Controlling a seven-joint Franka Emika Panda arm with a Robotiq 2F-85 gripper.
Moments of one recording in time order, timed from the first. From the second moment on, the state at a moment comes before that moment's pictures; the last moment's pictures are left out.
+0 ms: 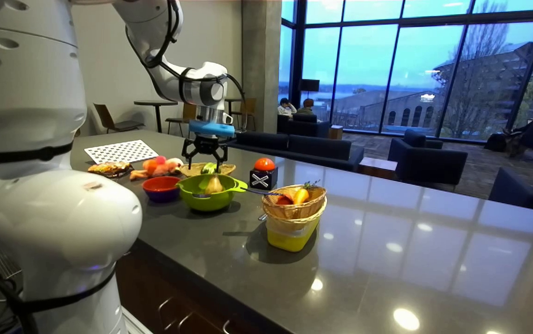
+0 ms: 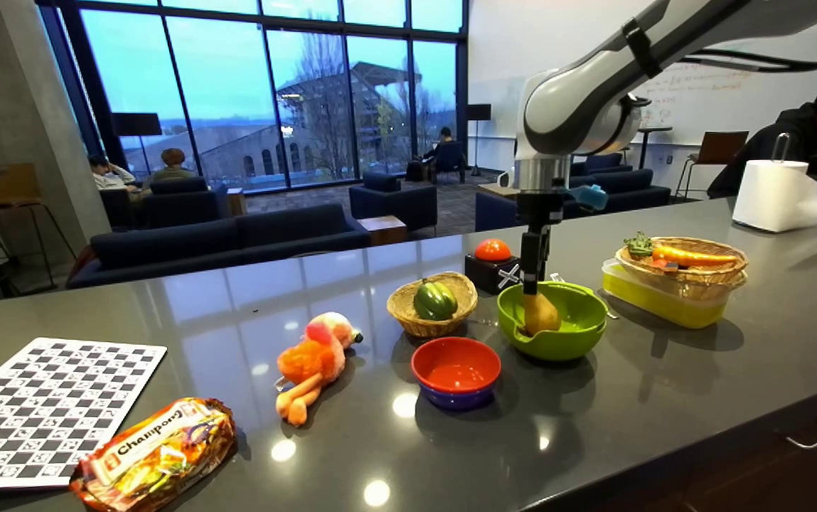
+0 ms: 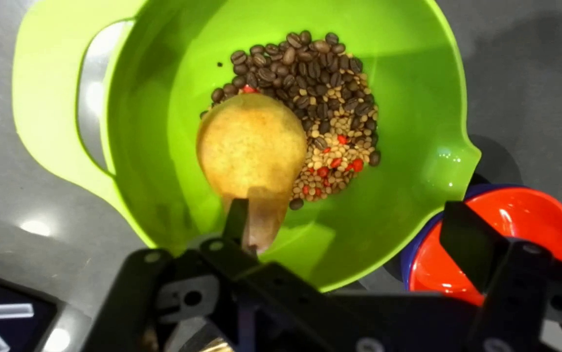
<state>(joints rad) 0.20 0.06 0.18 -2.13 0.15 2.11 -0.49</state>
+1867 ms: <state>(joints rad) 0.12 0.18 0.19 -2.13 0.28 2.29 -0.77</state>
